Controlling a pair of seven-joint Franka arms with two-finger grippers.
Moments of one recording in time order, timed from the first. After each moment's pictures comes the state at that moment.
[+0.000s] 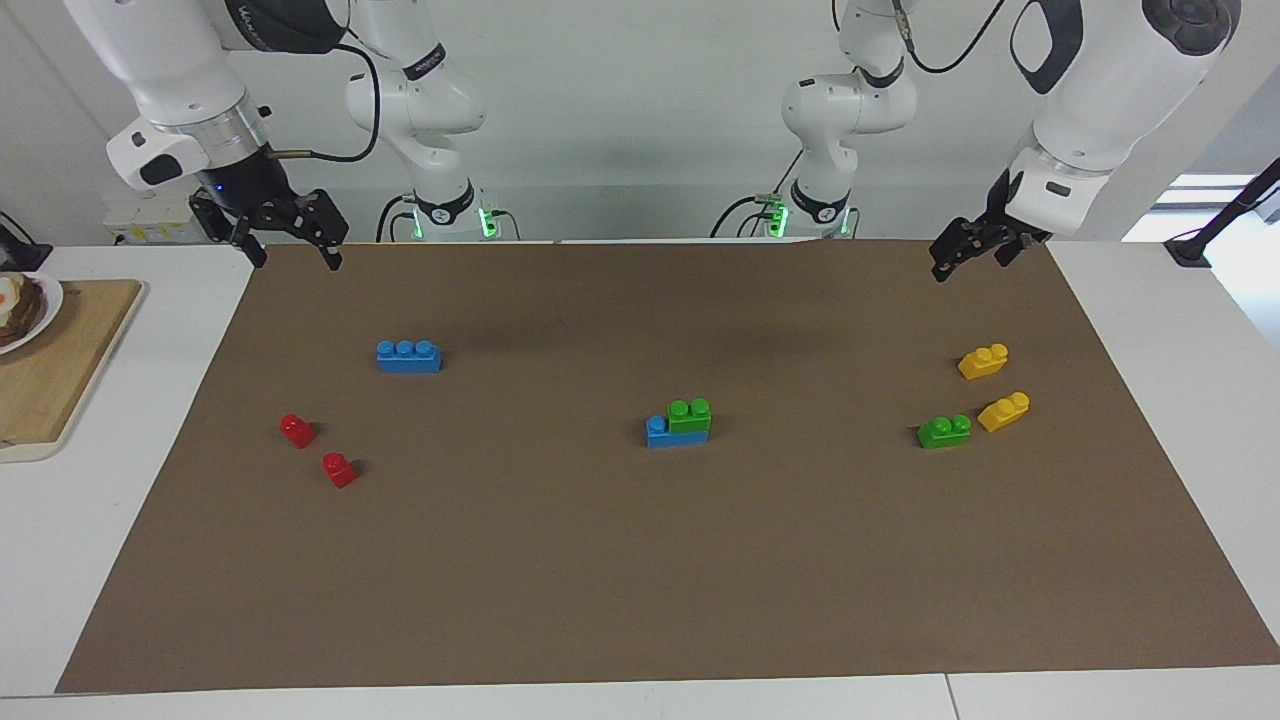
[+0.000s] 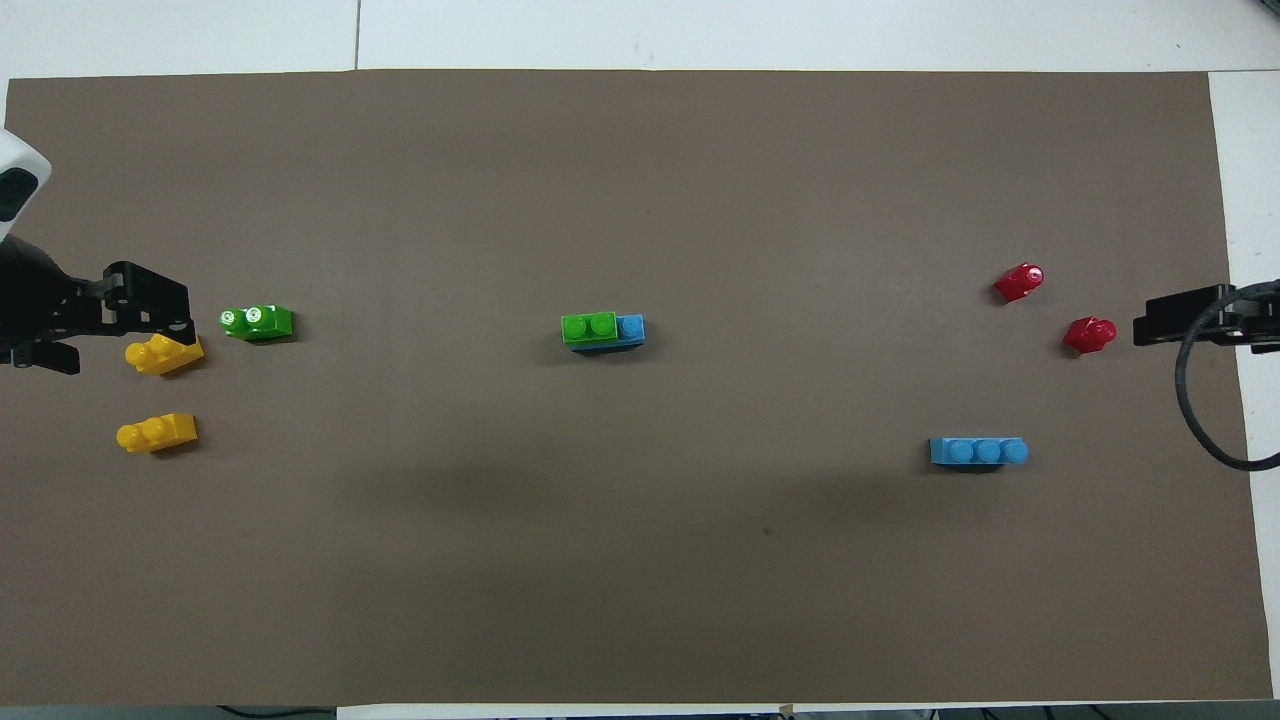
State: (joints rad) left arm -0.01 0.00 -0.07 -1.59 -0.01 1.47 -0.25; right arm -0.05 -0.12 0.00 -1.73 0.02 1.62 0.04
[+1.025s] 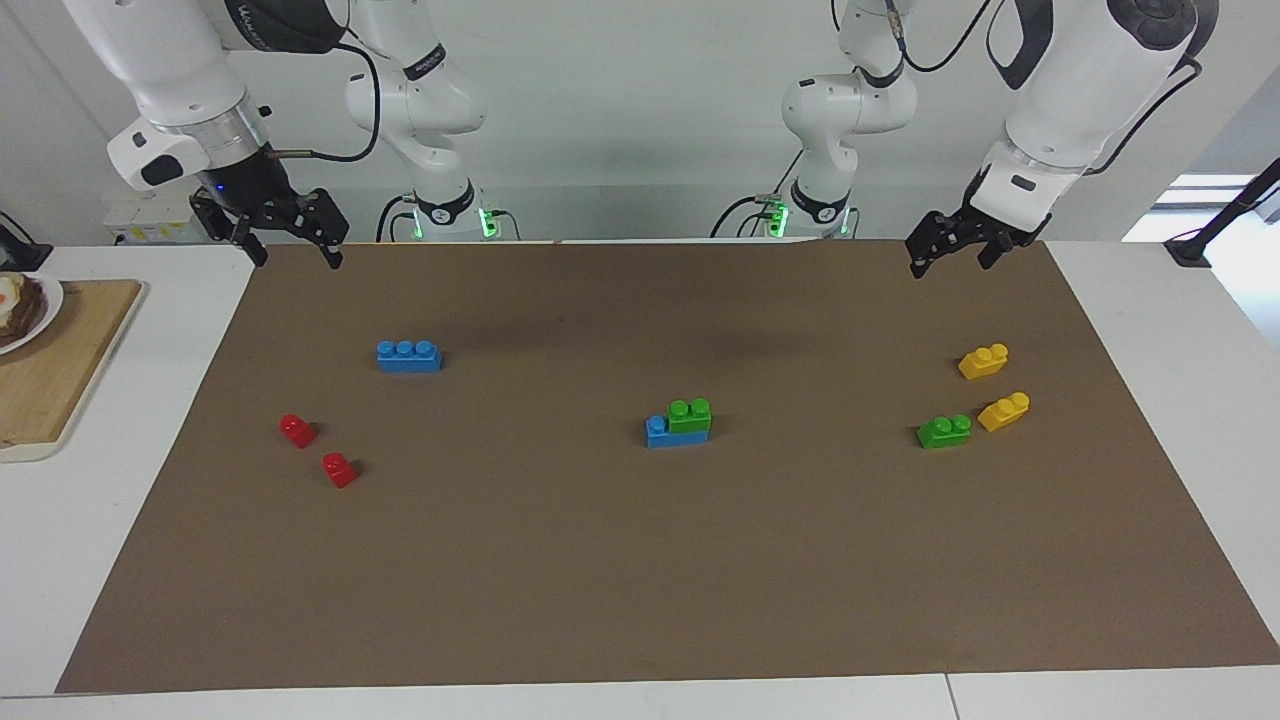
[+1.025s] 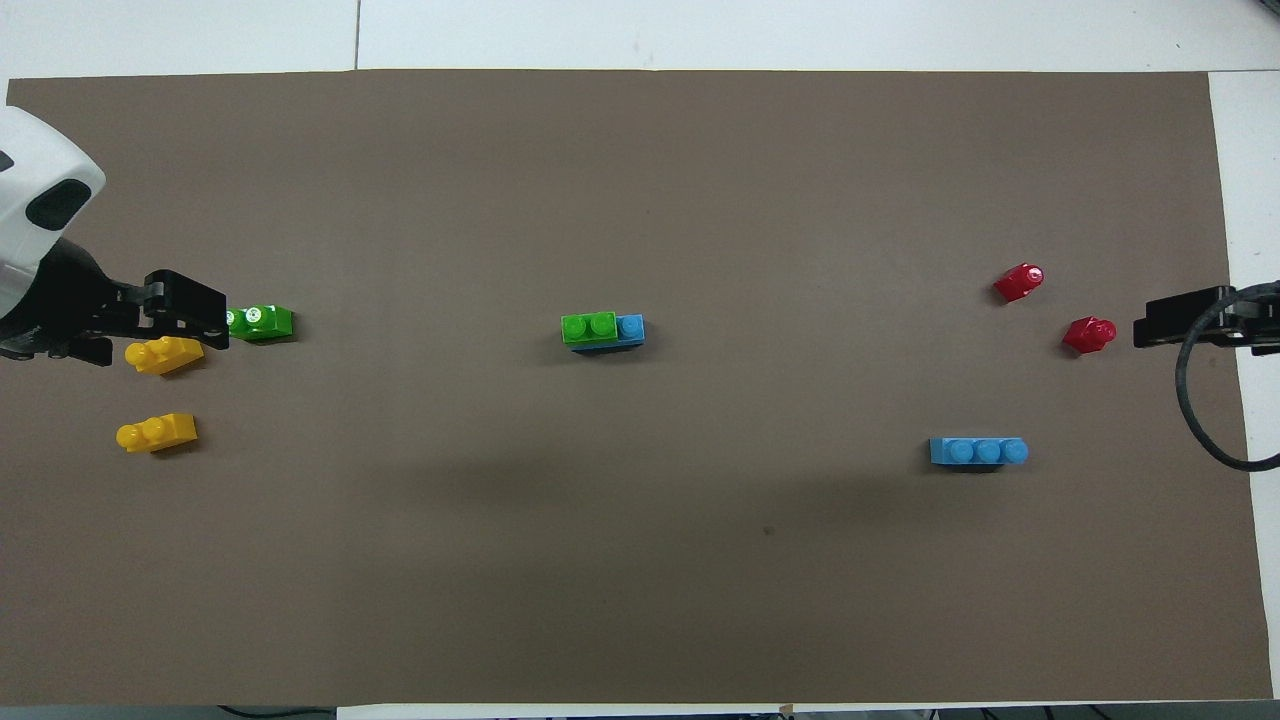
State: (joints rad) left arm -0.01 0.00 -0.13 -1.58 -0.01 1.48 -0.19; right arm -0.05 -0.12 0.00 -1.73 0.02 1.62 0.04
